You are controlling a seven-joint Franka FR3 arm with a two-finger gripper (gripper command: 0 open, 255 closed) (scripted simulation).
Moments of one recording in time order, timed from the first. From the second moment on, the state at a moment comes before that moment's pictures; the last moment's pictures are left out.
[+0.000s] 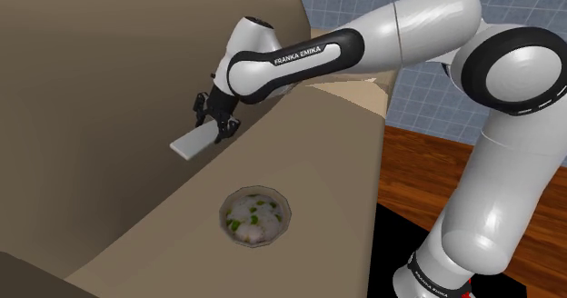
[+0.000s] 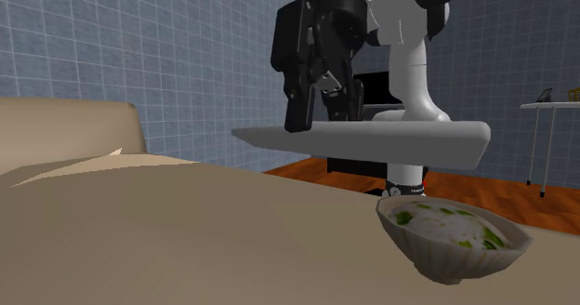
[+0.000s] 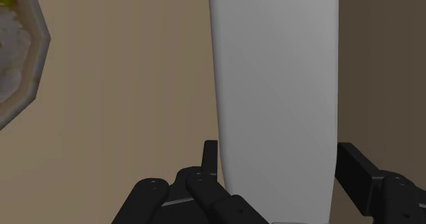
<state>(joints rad) -0.03 0.12 0.35 -1.89 0.15 2.44 1.53</state>
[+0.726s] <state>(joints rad) -0.02 -0.09 0.36 -2.05 0.23 2.40 1.52</state>
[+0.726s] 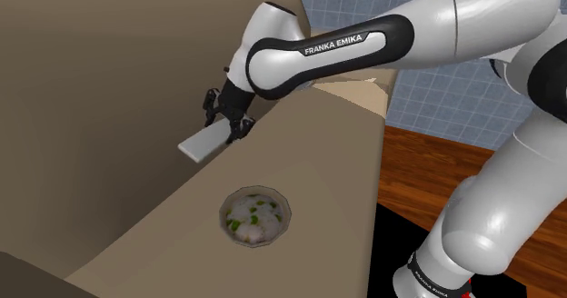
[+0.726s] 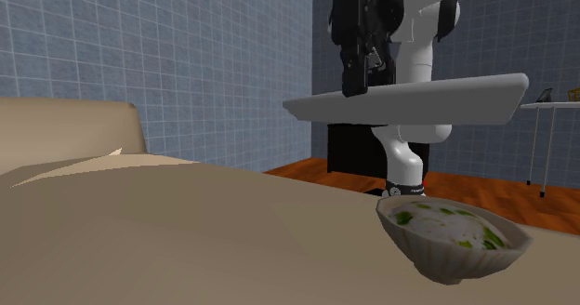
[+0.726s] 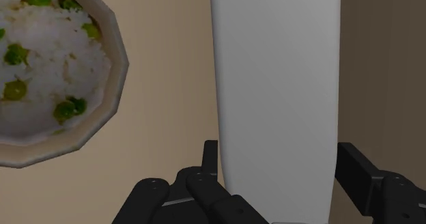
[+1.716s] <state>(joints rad) 0.10 -0.57 0.38 -2.51 0.40 2.40 1.55</state>
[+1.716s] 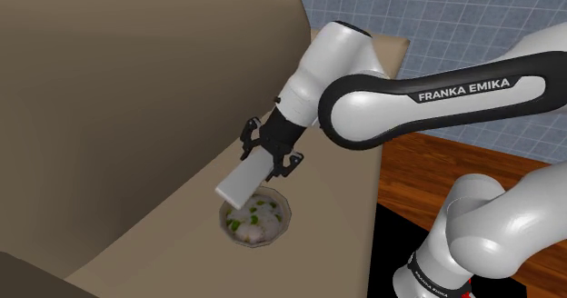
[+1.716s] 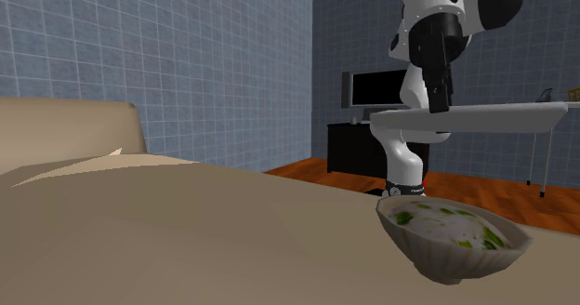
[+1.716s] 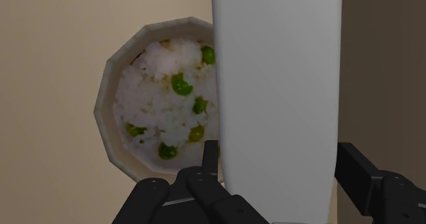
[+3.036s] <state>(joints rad) 0.12 -0.51 0.40 -2.62 0.45 2.57 1.51</state>
